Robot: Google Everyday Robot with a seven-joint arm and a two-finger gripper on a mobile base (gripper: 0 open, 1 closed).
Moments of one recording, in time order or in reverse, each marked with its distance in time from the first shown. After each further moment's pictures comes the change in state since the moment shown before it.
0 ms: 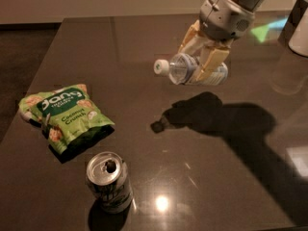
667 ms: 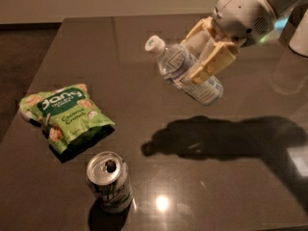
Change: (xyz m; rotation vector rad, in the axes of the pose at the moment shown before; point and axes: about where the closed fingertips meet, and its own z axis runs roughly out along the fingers) arm -0.059 0.038 -0.029 0.038 -0.345 0.246
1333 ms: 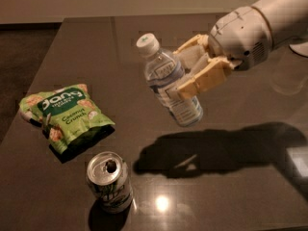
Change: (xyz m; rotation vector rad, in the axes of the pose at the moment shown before) arm -0.028 0.031 0.021 -0.022 -0.304 0.075
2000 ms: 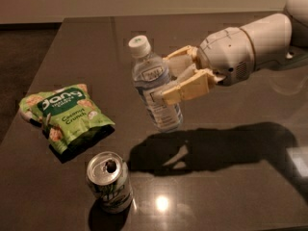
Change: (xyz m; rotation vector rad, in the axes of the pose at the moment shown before) arm -0.001 -0.005 0.027 0.027 -0.174 0.012
